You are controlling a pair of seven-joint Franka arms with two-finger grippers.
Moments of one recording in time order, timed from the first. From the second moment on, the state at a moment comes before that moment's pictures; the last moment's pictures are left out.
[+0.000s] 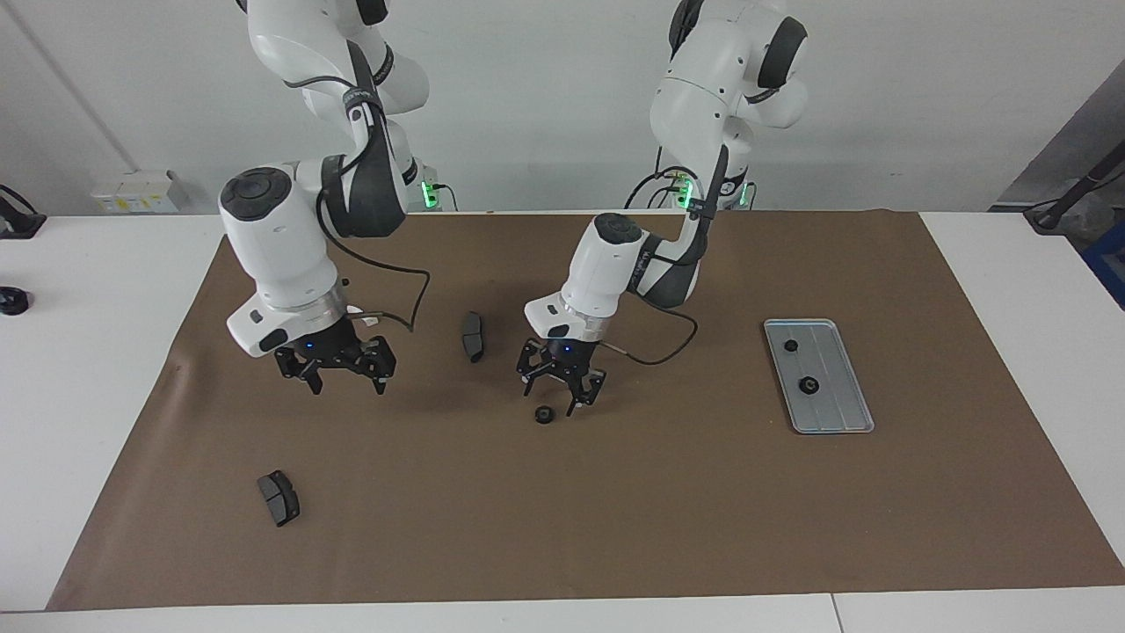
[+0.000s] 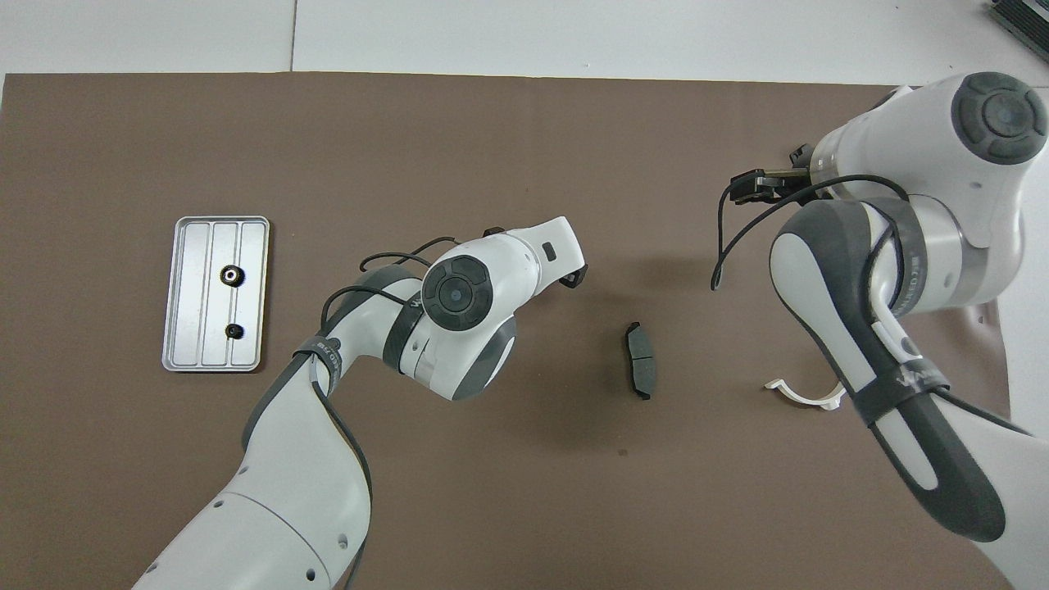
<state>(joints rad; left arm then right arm) -0.62 0.56 -0.05 -1.73 -0.10 2.75 -0.12 0.21 0.30 -0.10 -1.69 0.02 2.15 0.18</state>
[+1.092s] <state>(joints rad) -0.19 0.16 -0.01 -1.76 -0.10 1.98 -0.06 0.57 0.62 -0.09 -1.60 -0.01 2.42 0.44</state>
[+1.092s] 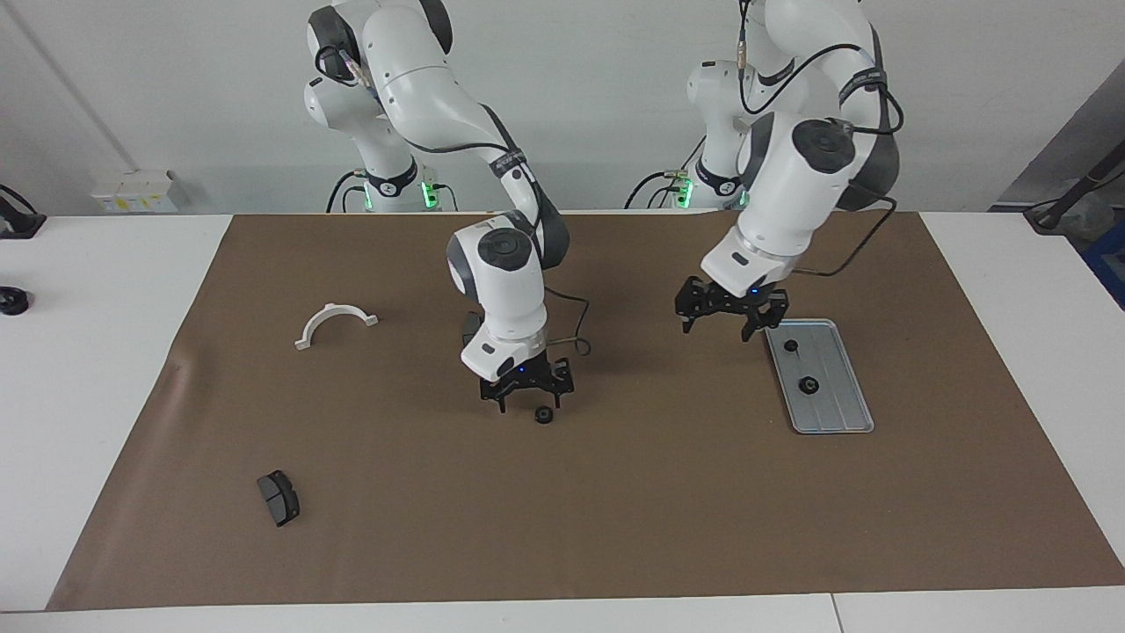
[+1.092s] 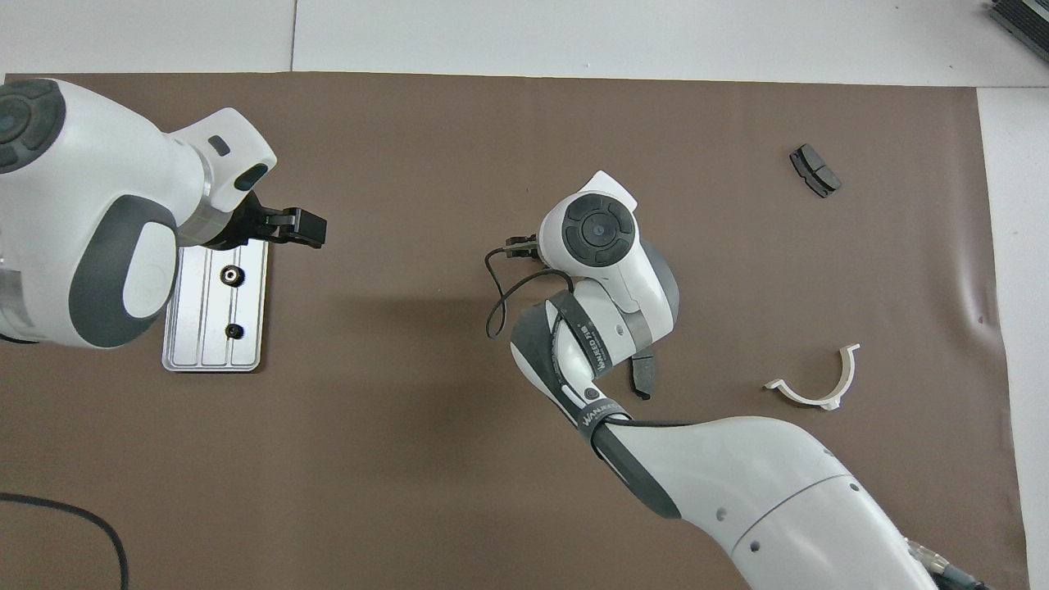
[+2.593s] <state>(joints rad) -0.01 0.22 -0.02 -2.20 -0.08 2.63 0.07 0.58 0.63 -0.10 -1.60 -0.04 2.42 0.44</state>
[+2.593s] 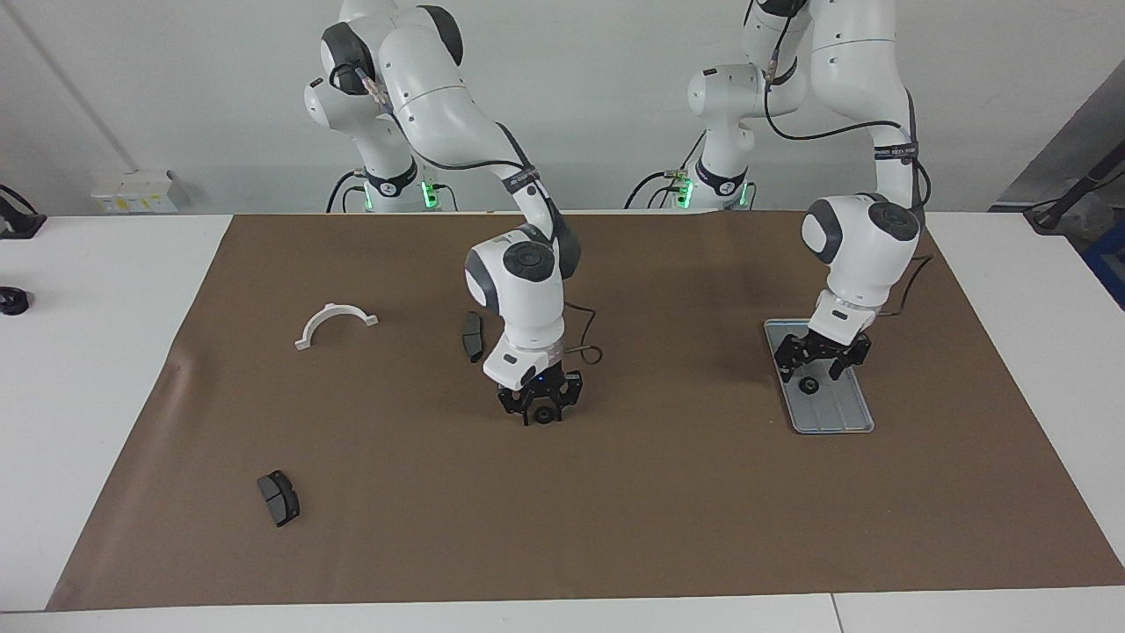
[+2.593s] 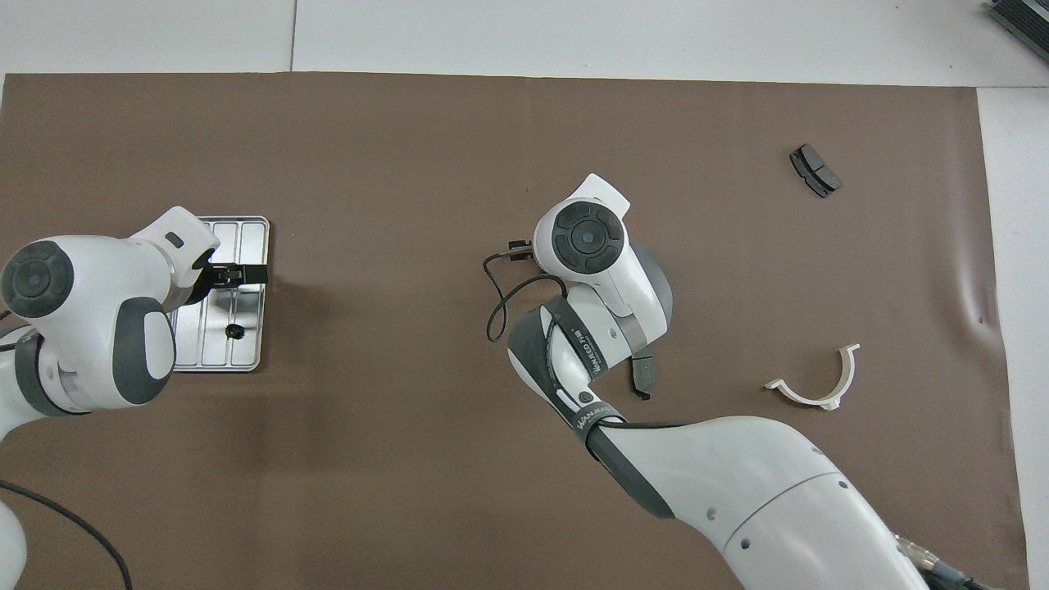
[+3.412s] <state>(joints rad) 0.00 0.24 -0.02 -2.20 -0.08 2.65 0.10 0.58 0.62 -0.10 -1.60 -0.04 2.39 0.44</state>
